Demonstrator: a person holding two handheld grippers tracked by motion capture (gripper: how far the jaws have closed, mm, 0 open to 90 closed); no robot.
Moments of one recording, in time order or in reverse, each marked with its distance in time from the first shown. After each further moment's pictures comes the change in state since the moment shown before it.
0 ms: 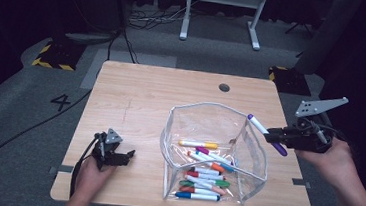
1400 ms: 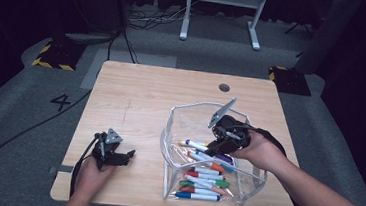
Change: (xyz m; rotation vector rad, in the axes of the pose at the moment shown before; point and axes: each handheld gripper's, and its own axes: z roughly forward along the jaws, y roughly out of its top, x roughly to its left) left arm 0.000 0.000 0.000 -0.003 0.000 0.002; right arm 0.055 0.055 0.154 0.389 0.192 -0.186
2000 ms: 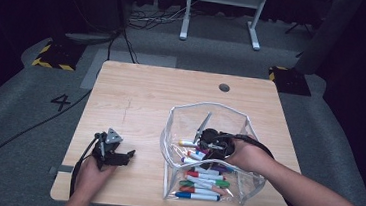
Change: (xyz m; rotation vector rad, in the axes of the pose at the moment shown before) left arm 0.000 0.000 0.000 0.002 -0.002 0.001; right arm 0.006 0.007 0.054 0.230 0.032 -0.068
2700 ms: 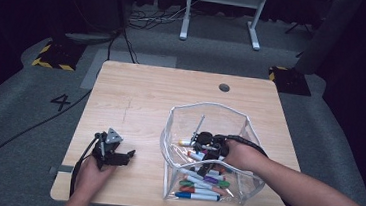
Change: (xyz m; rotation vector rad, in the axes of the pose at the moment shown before) left arm 0.000 0.000 0.000 0.003 -0.001 0.004; right arm -0.013 0.005 0.024 0.062 0.054 0.051
